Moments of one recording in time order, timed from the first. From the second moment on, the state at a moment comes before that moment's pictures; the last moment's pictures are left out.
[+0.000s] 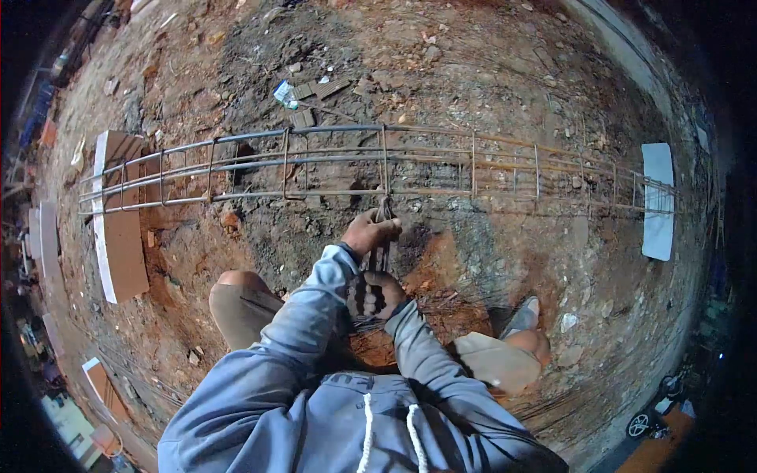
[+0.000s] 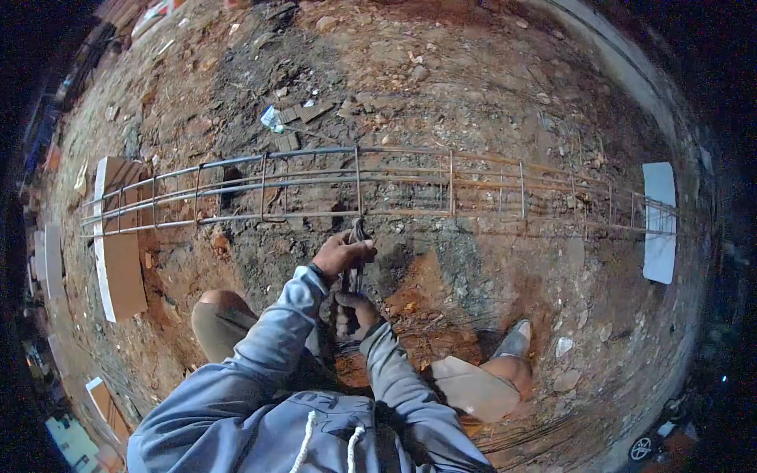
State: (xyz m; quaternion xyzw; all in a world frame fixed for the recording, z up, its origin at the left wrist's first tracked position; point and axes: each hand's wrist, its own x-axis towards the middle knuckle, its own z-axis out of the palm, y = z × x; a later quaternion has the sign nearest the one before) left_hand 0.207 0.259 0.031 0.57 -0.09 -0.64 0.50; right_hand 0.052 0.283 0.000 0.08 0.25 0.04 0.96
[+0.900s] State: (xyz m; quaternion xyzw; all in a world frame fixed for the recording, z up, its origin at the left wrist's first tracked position) left_hand 0.206 0.276 0.014 0.58 0.02 -0.60 0.55; right_hand 0.040 0.278 0.012 -0.02 0.38 -0.01 0.93
